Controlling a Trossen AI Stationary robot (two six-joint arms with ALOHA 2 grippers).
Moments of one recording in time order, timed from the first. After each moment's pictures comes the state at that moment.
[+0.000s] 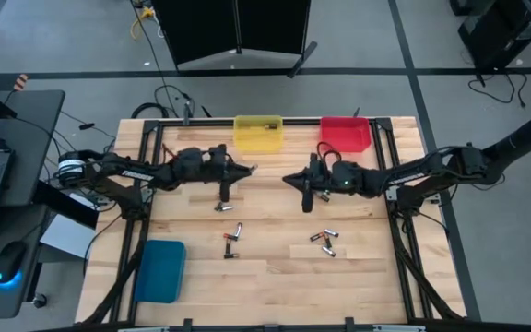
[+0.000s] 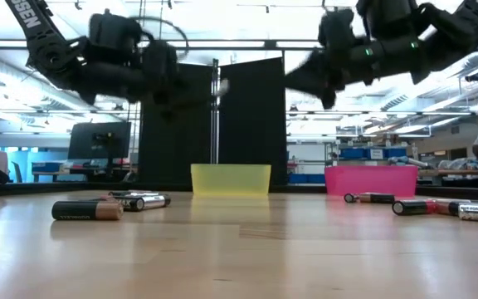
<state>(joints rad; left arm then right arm) 0.31 1.40 0.42 0.91 0.21 -0.13 -0.08 1.39 0.51 0.76 0.10 0.20</state>
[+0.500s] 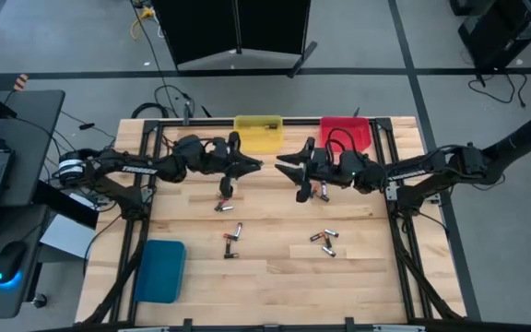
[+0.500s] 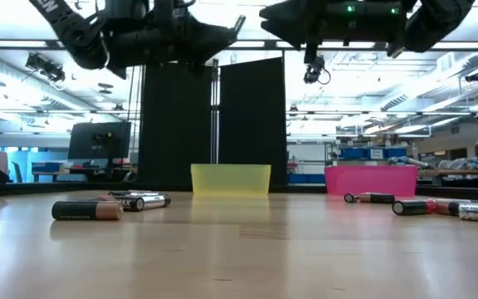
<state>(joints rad) 0.31 1.40 0.63 0.92 0.41 -0.06 -0.08 1.39 0.67 0.90 0.10 0.08</state>
